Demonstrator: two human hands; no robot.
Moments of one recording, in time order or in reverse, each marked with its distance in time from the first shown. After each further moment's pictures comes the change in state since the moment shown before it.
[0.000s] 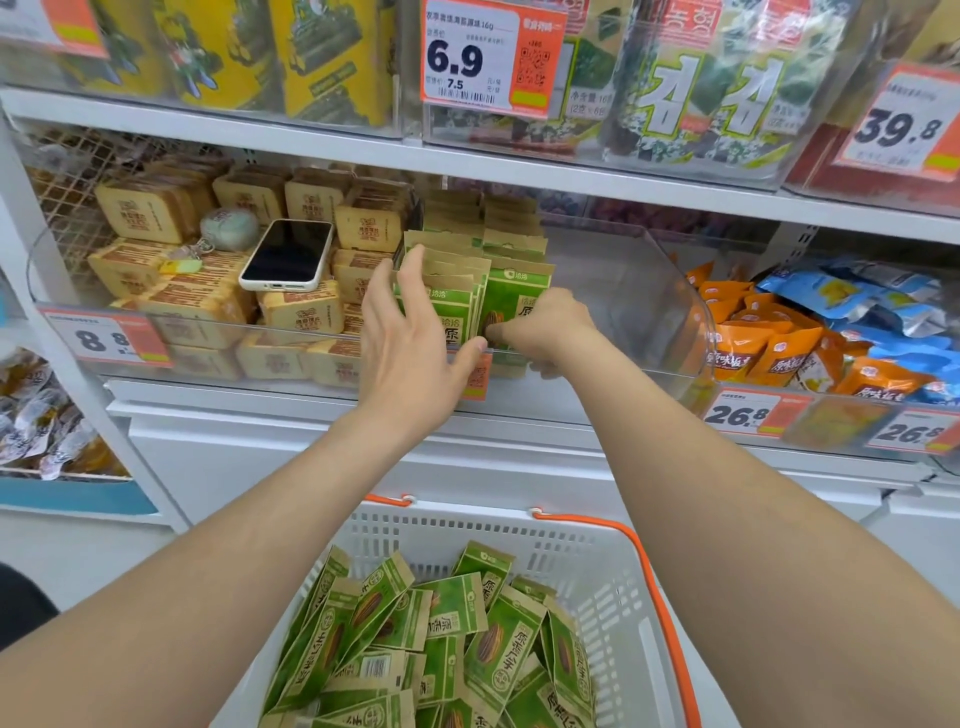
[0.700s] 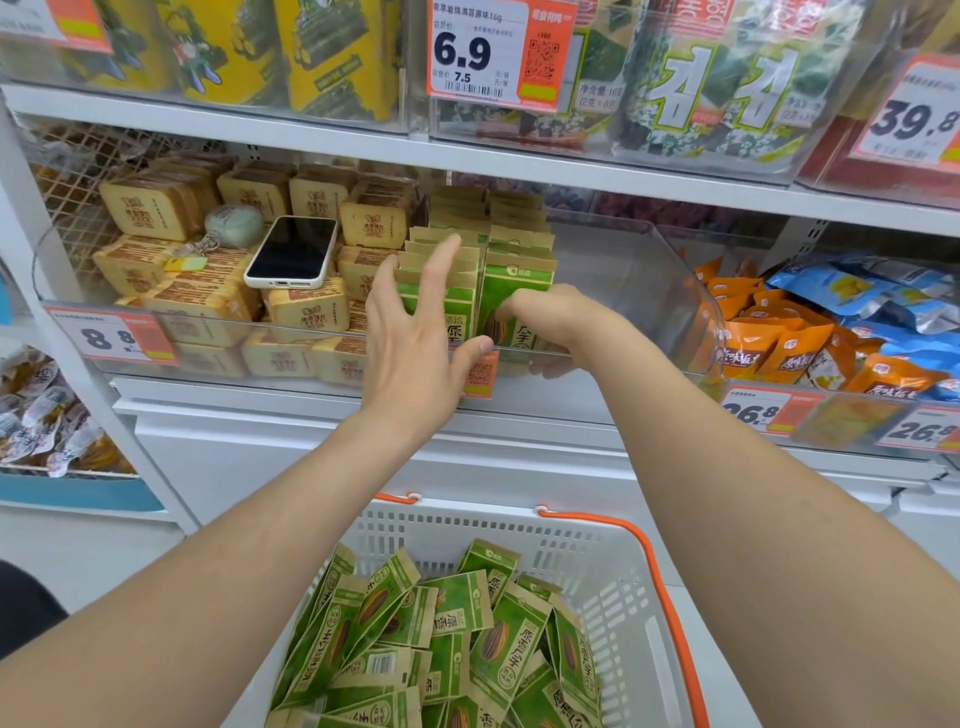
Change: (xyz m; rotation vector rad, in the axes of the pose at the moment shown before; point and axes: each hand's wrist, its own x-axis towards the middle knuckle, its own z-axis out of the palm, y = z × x) left_hand -0.003 -0.004 -0.003 -0.035 -0.026 0.053; right_hand 0.005 -0.002 -0.010 0.131 -0.194 0.077
